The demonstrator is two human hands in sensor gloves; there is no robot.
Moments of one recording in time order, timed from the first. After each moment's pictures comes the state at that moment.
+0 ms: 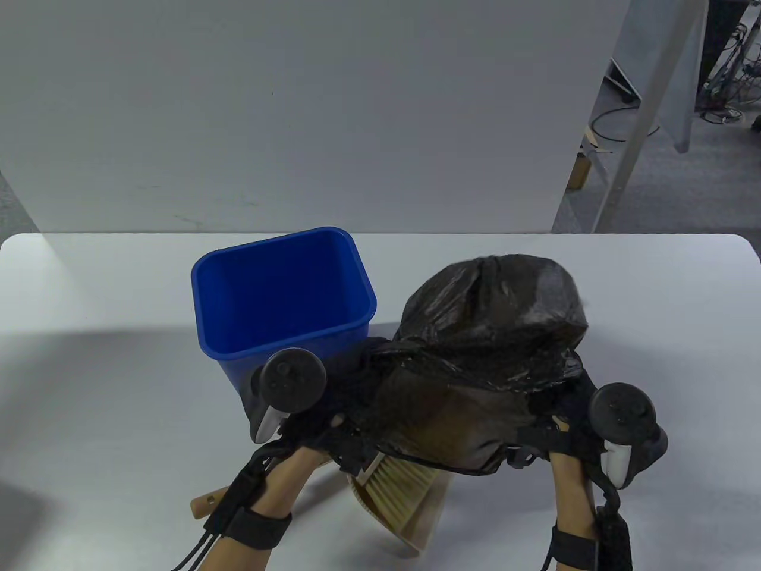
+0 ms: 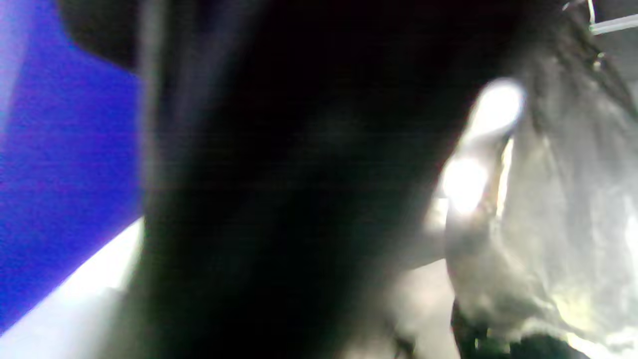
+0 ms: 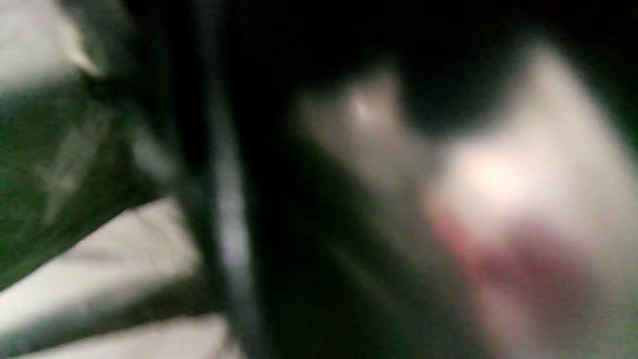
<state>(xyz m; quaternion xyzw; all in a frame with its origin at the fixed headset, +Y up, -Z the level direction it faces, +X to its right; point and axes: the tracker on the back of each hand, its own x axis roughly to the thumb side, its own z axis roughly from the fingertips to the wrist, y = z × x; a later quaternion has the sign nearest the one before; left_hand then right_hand) -0.133 -0.589 -0.356 0.15 -0.16 0.42 0.88 0.241 -0.646 -0.339 -0.13 -0.23 0.85 0.45</state>
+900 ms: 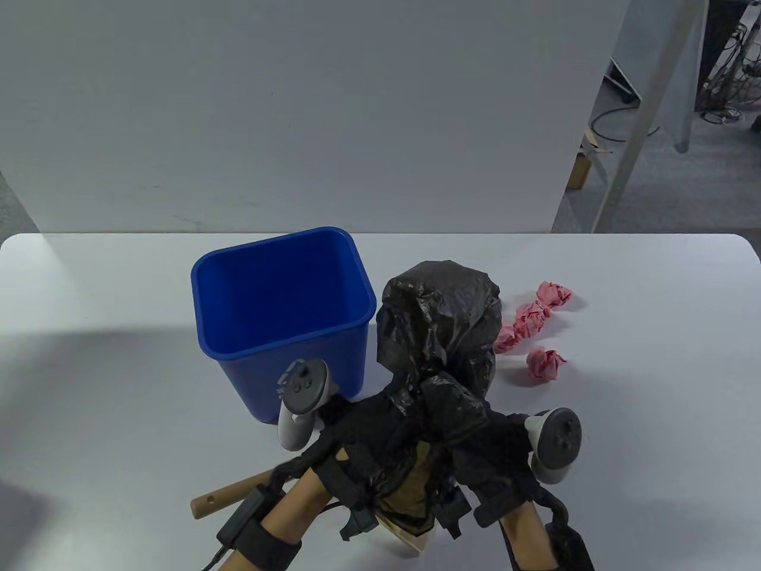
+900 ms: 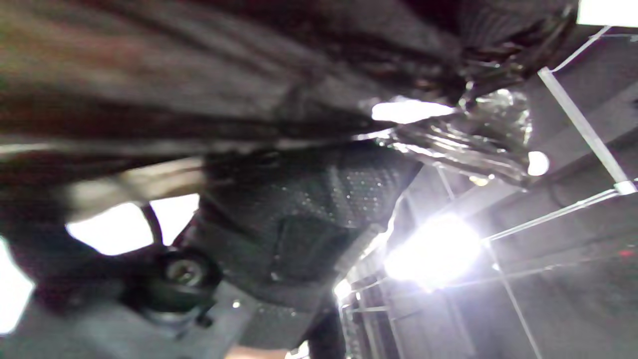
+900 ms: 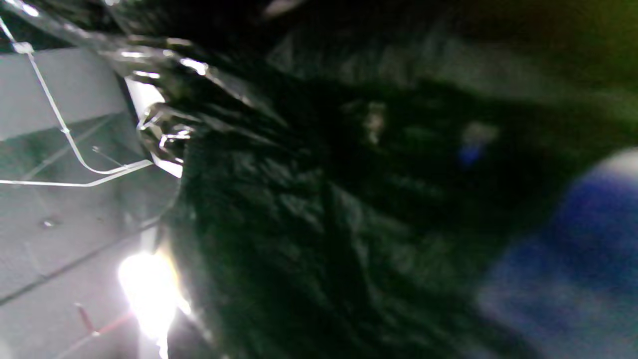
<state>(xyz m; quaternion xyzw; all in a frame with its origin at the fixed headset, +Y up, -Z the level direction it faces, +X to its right) -0.087 -0.611 -0.334 -0.15 -0.40 0.67 0.61 0.115 -0.611 -0.307 0.34 -0.13 0.65 0.66</state>
